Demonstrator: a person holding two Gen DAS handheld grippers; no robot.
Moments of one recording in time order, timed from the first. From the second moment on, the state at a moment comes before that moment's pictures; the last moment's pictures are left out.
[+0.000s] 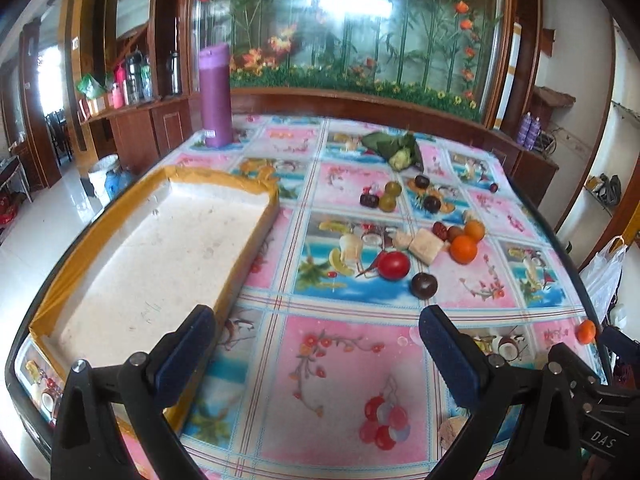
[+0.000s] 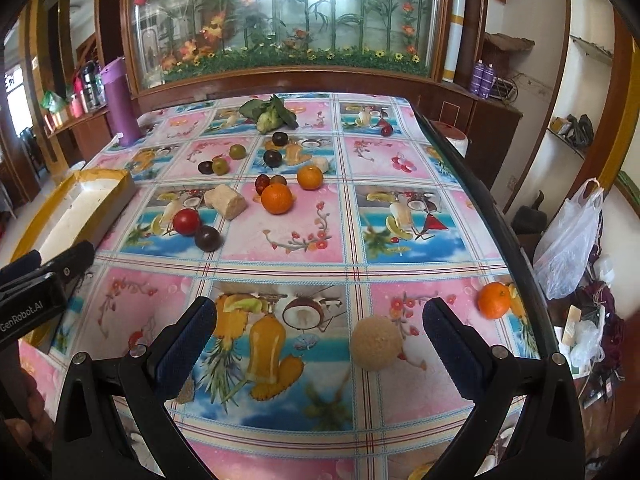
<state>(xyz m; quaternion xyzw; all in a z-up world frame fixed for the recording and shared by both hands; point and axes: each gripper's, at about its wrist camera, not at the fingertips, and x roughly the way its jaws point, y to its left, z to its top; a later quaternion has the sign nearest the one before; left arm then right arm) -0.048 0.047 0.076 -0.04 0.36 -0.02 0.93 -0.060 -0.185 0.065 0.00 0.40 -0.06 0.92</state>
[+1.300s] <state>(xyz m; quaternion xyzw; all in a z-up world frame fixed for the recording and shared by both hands) -0.080 0.047 0.092 0.02 0.28 -0.01 0.96 -0.068 -0.153 0.071 -0.03 0.36 -0.03 0.93</state>
